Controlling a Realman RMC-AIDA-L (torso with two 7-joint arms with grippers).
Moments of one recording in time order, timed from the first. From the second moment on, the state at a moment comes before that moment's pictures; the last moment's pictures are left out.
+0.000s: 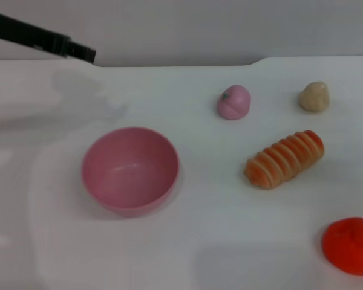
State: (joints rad) left arm -0.70 -1.92 1.01 1.19 2.35 1.43 -2.52; right arm 0.55 2.06 -1.18 -0.17 0.15 -1.22 -0.01
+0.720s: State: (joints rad) left arm -0.69 -2.04 1.03 1.19 2.62 1.47 -2.53; right arm 0.56 2.06 -1.21 -0.17 0.15 -1.22 -0.01
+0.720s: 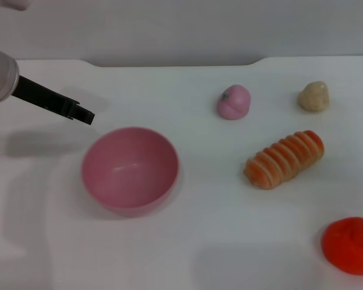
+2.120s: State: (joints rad) left arm -0.67 -2.06 1.03 1.02 2.61 1.39 -2.52; right arm 0.56 2.06 -1.21 -0.17 0.15 -1.22 -0.01
